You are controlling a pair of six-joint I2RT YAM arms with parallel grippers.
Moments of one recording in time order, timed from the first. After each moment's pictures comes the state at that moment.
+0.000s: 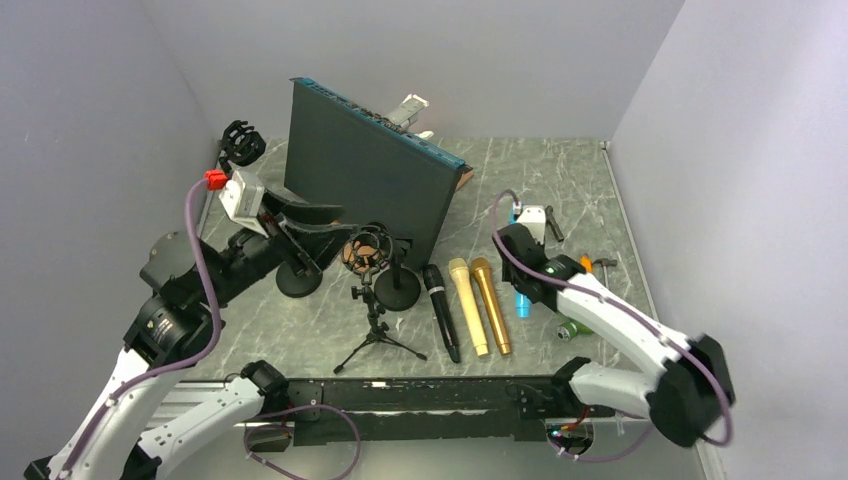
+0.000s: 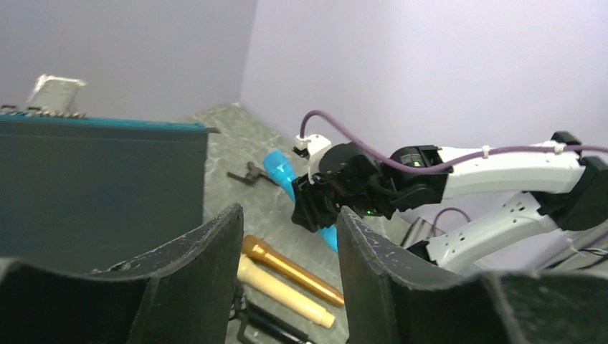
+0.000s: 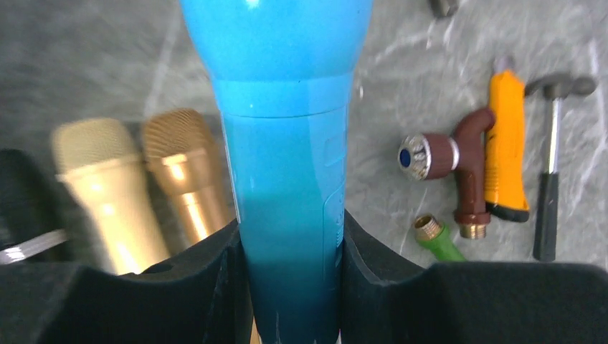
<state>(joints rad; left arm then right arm) -0.65 0.70 1.17 -0.28 0.28 -0.37 0.64 1.04 0.76 -0.55 0.60 0.46</state>
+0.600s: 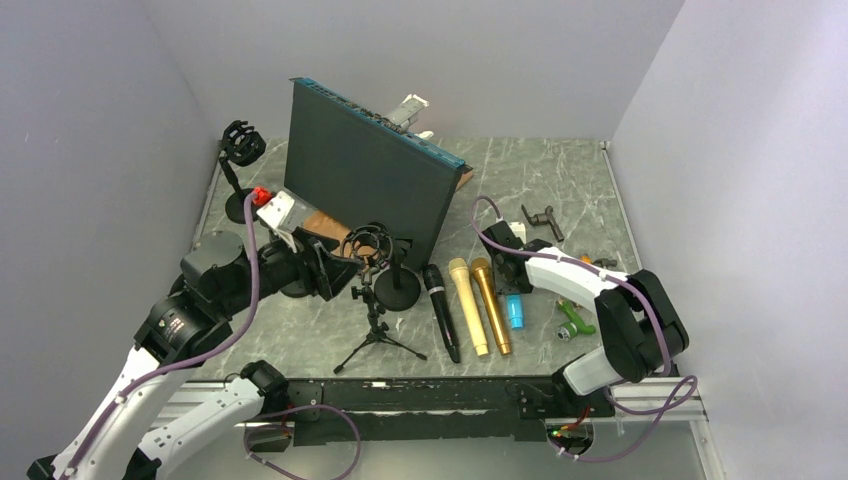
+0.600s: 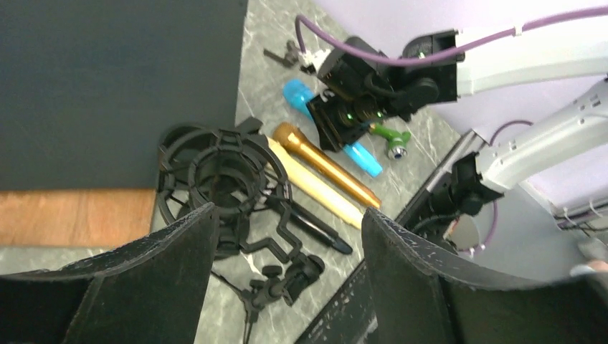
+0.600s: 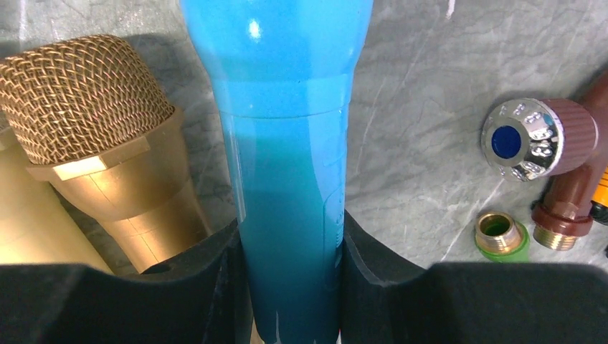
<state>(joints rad) -0.65 0.66 1.08 -0.55 0.21 -0.30 0.51 1.48 0.79 -0.56 0.37 0.45</state>
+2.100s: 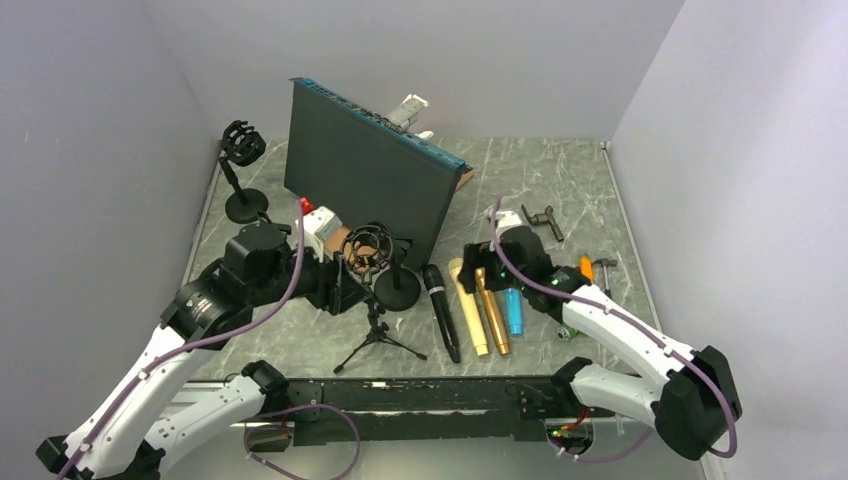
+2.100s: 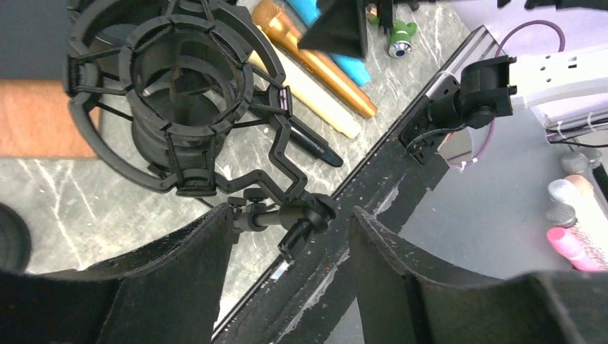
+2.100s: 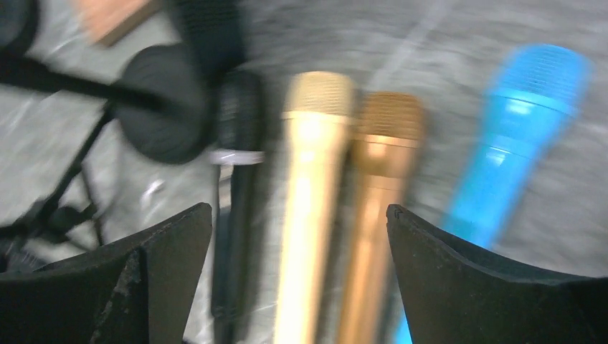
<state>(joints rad) -0.65 0.77 1.05 -0.77 0.35 -0.30 0.54 1.07 0.69 -0.35 0.04 0.37</state>
